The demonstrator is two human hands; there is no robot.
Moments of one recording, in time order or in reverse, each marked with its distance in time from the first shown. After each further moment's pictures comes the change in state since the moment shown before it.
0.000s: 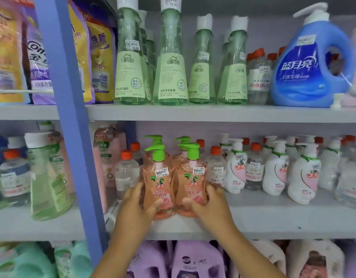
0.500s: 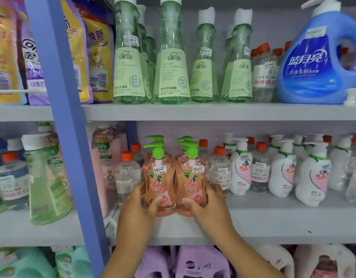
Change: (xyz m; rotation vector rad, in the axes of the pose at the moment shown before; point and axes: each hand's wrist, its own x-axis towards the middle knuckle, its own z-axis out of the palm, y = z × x) left_hand 0.009 -0.006 0.010 0.033 0.062 0.000; right_hand 0.008 0.000 0.014 0.056 0.052 -0.112
